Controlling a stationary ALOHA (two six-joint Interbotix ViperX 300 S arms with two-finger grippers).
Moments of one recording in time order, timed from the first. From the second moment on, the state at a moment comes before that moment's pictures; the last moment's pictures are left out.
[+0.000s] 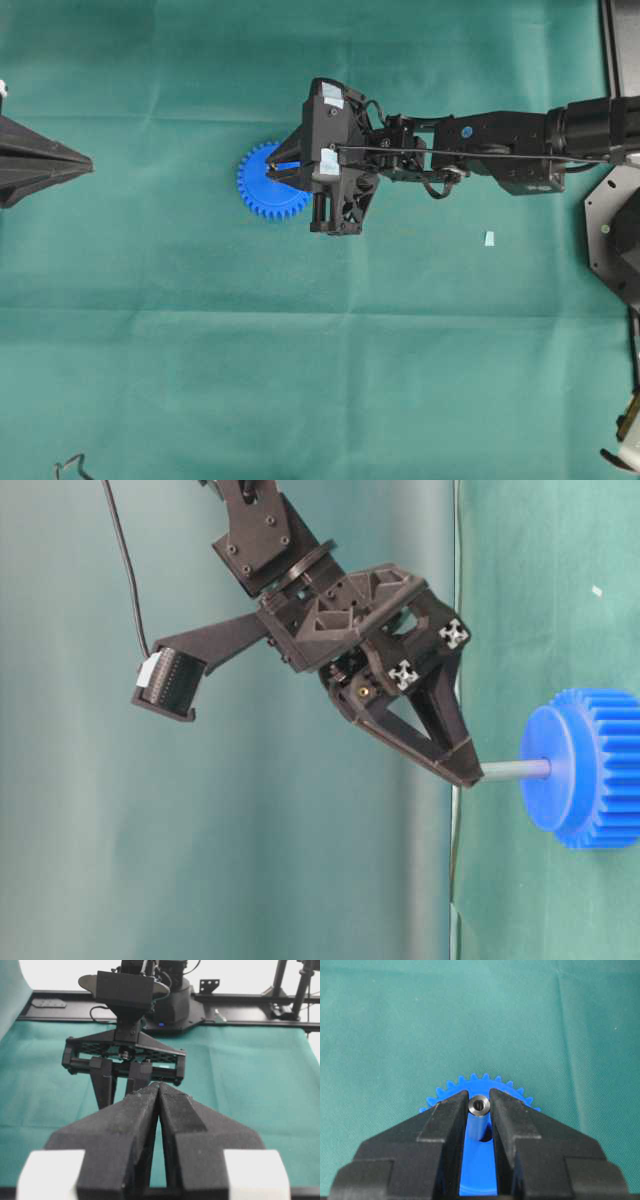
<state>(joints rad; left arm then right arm) 0.00 -0.97 1.16 0.01 -0.23 -0.01 -0.13 0.12 0.57 0.06 -0.09 0.01</state>
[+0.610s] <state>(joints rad) 0.00 -0.97 1.16 0.01 -0.23 -0.01 -0.15 0.15 0.57 0.06 -0.10 0.01</state>
